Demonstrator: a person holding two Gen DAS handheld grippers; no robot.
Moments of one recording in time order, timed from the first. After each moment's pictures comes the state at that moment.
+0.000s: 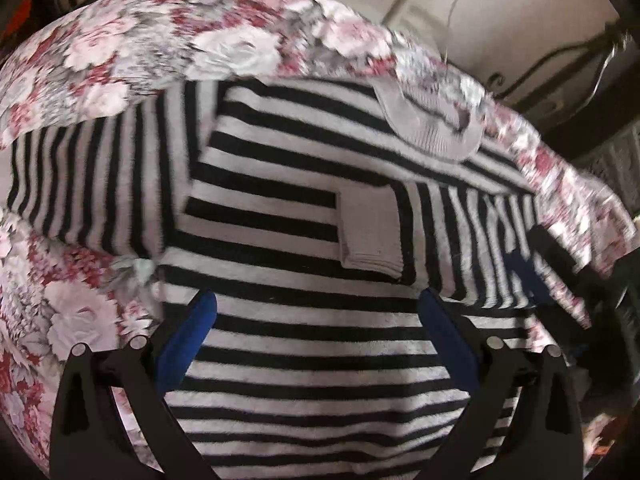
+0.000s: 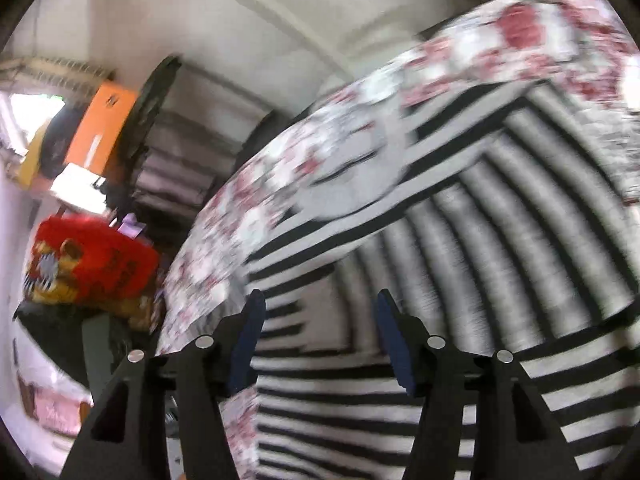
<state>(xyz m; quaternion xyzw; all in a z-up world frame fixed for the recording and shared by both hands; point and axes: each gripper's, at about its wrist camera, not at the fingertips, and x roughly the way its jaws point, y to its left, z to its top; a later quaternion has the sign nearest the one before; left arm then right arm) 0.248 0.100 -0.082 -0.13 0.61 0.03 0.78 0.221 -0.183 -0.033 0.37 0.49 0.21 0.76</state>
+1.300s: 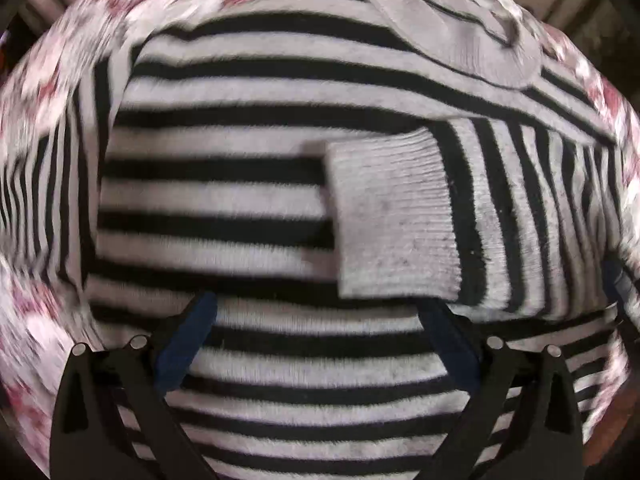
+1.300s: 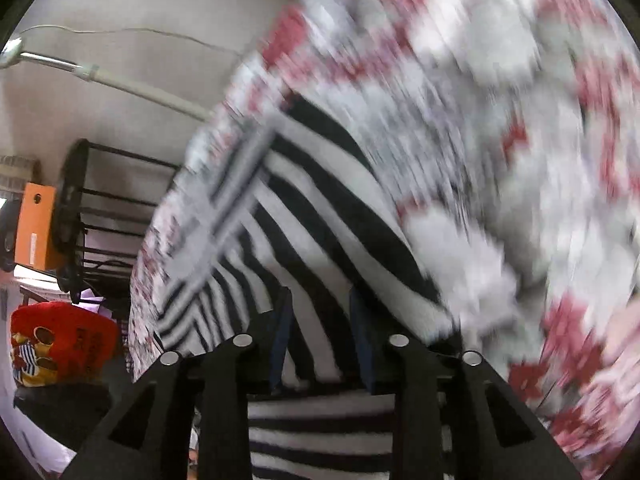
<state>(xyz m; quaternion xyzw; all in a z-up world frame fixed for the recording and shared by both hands) 0.283 0.070 -0.159 -0.06 0.65 0.07 0.75 0.210 -0.296 -0.118 0.43 0.53 0.08 0.73</state>
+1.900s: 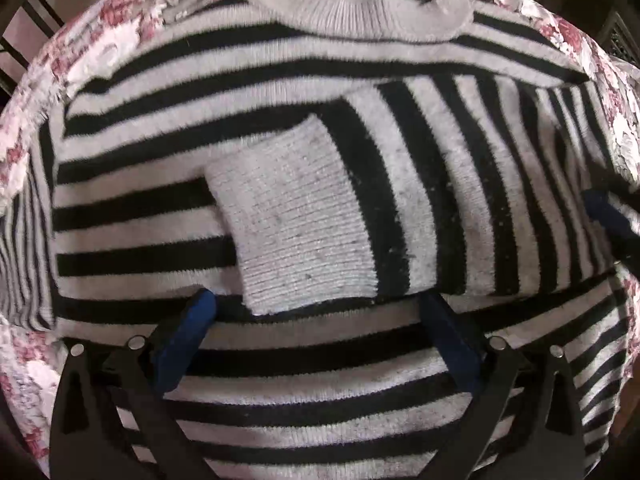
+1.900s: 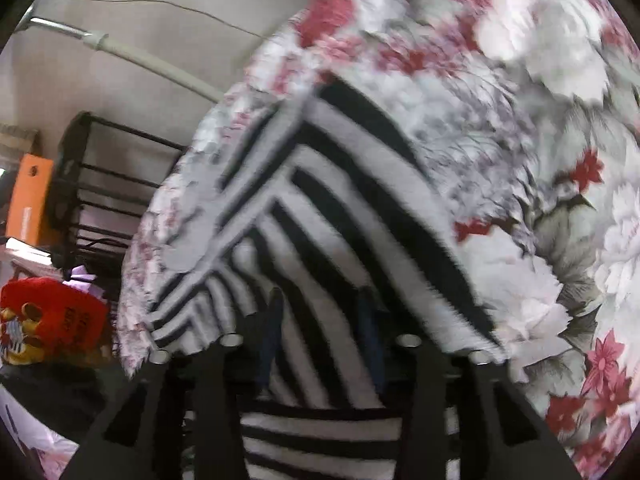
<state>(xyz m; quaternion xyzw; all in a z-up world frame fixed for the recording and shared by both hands) 0.284 0.016 -0.176 0.04 0.64 0.02 0.77 0.234 -0.281 -0.113 0.39 0.53 0.09 0.75</state>
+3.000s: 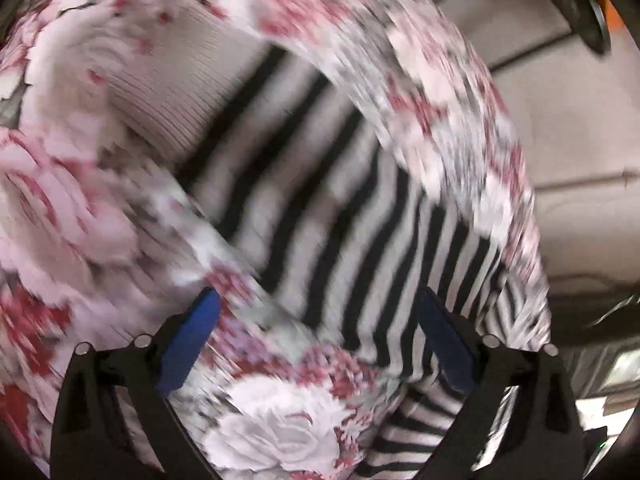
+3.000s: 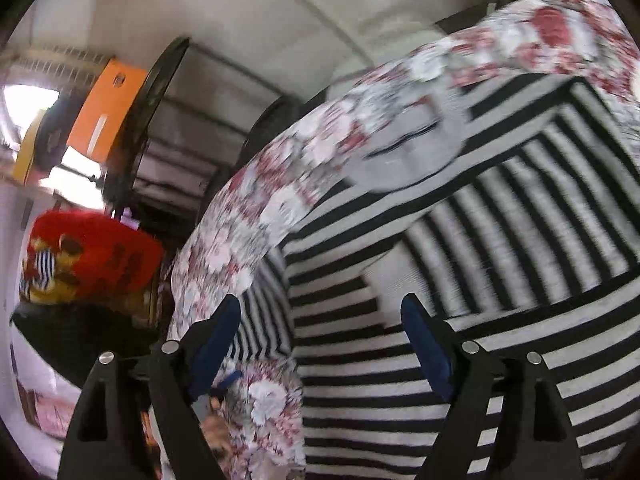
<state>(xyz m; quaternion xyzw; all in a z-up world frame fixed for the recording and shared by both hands) 0.192 0.386 -0.133 -0.40 0.51 0.17 0.74 0.208 -0.107 0.016 0.35 0.52 0.22 0.75</state>
